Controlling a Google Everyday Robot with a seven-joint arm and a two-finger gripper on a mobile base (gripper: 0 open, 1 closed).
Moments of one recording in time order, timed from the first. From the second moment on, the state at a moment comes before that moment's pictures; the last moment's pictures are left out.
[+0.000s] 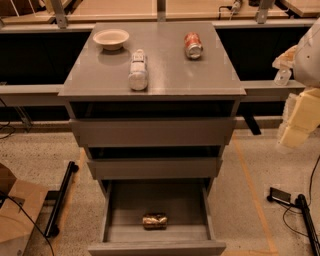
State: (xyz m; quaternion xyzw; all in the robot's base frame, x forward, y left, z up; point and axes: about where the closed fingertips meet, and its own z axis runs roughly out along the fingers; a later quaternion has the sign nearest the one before) arm 0.438 -0.217 0.976 -0.60 0.78 -0.03 0.16
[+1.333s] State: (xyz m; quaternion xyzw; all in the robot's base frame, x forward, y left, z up) arm 0.481 -0.199 0.855 -0.60 0.78 0.01 0.19
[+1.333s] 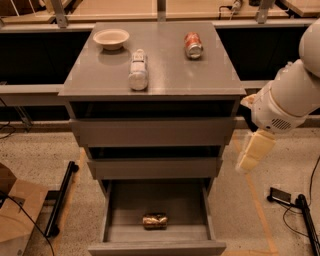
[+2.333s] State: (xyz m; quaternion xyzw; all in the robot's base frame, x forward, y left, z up) arm 0.497 -0.153 0.749 -0.59 0.78 0.10 0.17
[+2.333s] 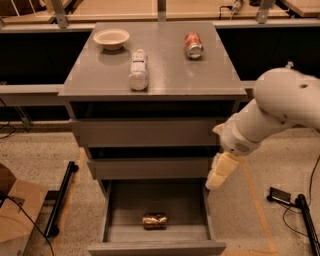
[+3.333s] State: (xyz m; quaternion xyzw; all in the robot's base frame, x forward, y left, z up) arm 0.507 -0.065 0.579 -0.59 0.77 0.21 0.12
